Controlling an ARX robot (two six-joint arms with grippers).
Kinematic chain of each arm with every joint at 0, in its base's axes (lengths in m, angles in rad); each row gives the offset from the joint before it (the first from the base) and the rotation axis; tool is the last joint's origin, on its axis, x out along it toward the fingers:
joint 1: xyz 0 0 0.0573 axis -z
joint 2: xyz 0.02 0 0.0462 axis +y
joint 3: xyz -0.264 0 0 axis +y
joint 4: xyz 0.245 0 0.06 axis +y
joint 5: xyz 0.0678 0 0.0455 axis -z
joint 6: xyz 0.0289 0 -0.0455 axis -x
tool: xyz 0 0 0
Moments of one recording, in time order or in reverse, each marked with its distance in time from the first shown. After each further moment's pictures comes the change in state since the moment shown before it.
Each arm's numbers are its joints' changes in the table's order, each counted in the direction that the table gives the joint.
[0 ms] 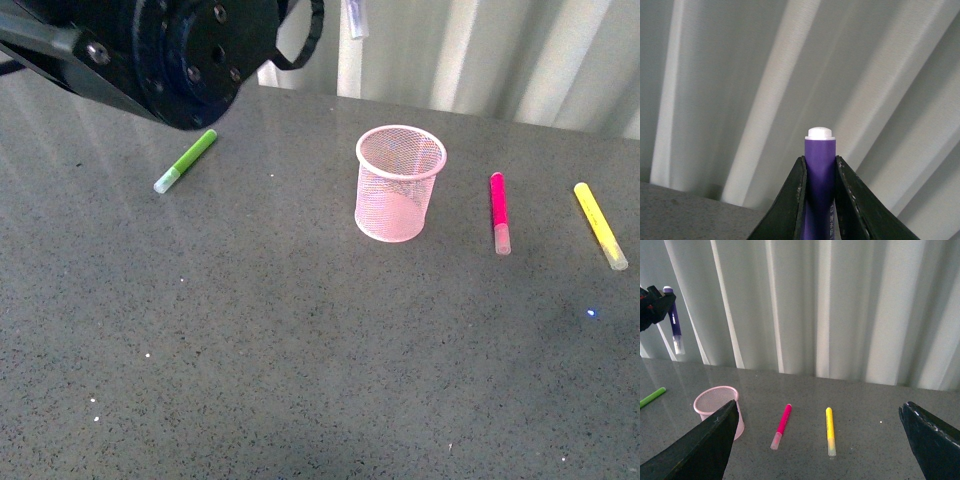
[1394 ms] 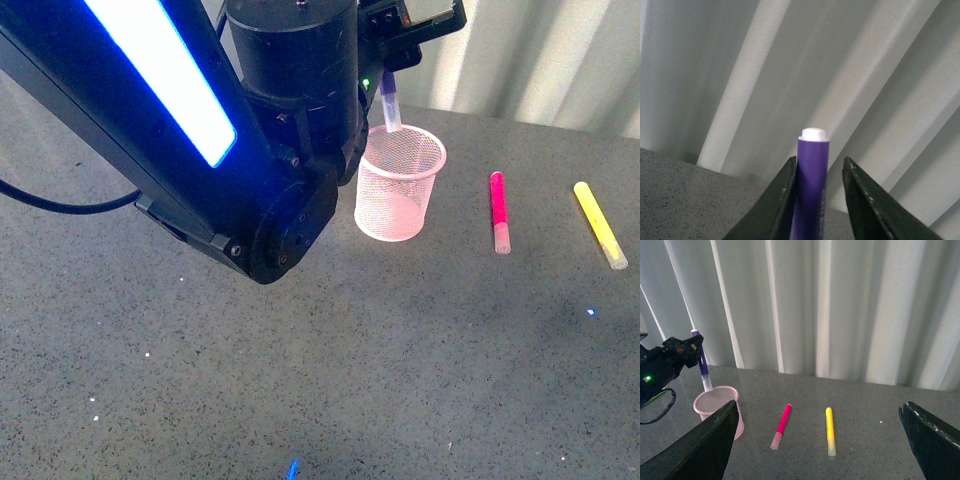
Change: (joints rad) left arm 0.065 0.285 -0.075 -0.253 -0.024 0.068; right arm 0.000 0.000 0.000 0.000 0.000 0.000
